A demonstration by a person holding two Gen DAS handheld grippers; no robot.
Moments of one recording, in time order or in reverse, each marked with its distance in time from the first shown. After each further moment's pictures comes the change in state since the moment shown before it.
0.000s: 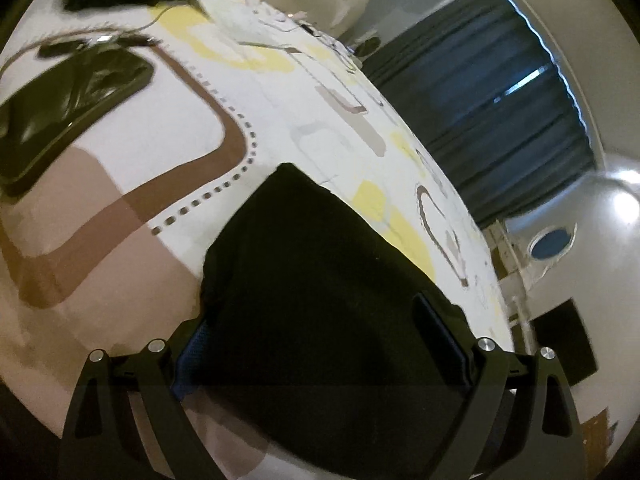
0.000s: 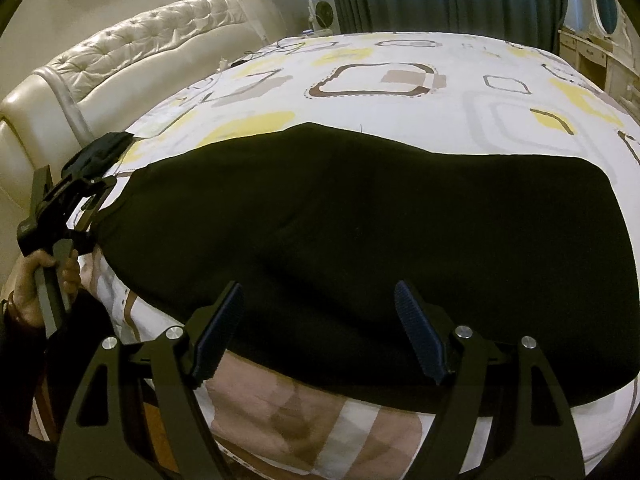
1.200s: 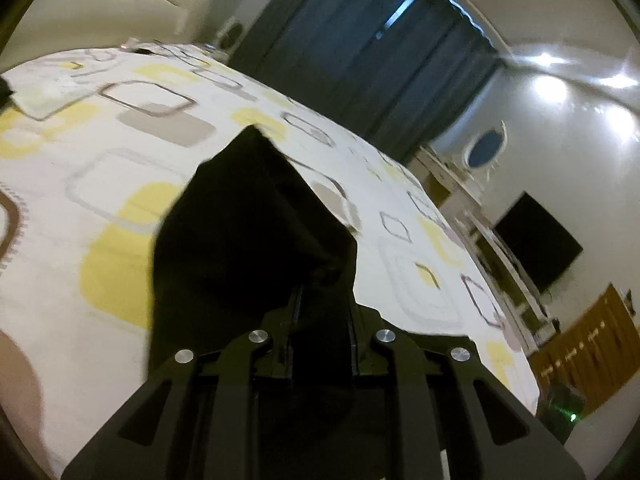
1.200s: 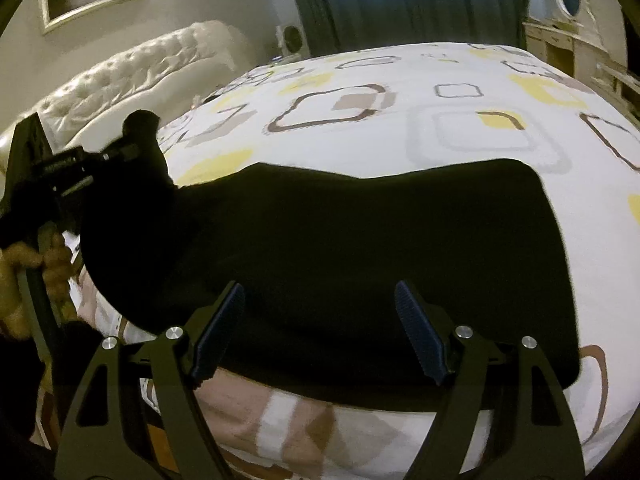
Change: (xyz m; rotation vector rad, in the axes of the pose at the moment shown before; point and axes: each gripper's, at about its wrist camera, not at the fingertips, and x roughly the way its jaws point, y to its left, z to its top) left arm 0.033 -0.191 -0.043 0.399 0.085 -0.213; right arm -0.040 -0.054 0.000 0.119 -0.091 -0.035
